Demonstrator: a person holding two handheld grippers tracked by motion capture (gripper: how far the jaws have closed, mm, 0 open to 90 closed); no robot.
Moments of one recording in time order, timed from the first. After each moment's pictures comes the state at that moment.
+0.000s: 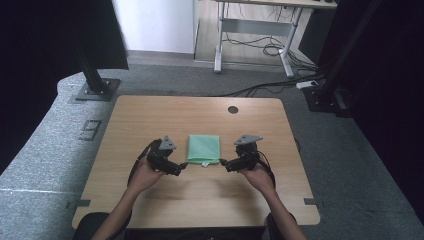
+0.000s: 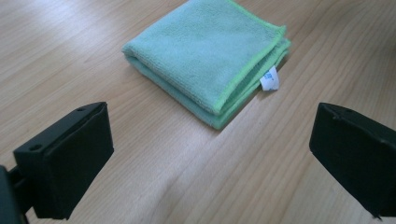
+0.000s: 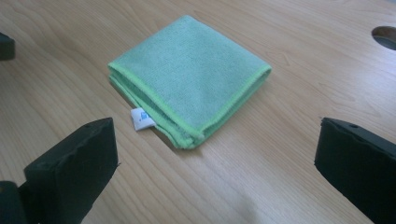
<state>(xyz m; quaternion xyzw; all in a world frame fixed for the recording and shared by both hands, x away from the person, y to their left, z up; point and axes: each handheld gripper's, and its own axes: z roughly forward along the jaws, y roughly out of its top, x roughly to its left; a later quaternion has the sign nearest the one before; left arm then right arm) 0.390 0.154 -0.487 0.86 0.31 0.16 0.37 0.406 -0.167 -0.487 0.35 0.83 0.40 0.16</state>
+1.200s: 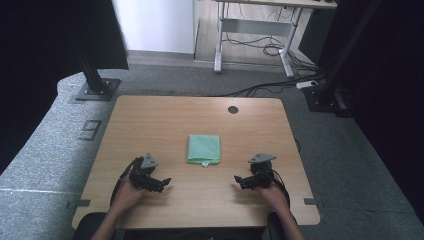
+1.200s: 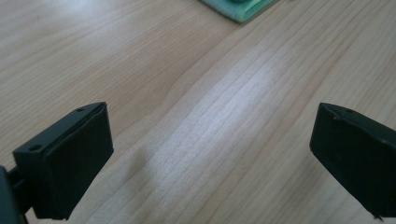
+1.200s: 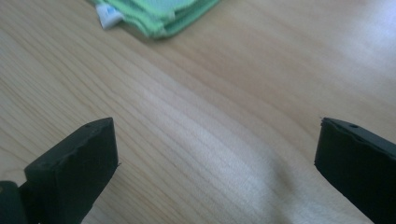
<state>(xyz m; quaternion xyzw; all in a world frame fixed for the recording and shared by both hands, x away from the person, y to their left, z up) 0.355 0.205 -0.535 0.86 0.35 0.16 0.35 0.370 -0.215 -0.538 0.38 0.83 0.36 0.16</state>
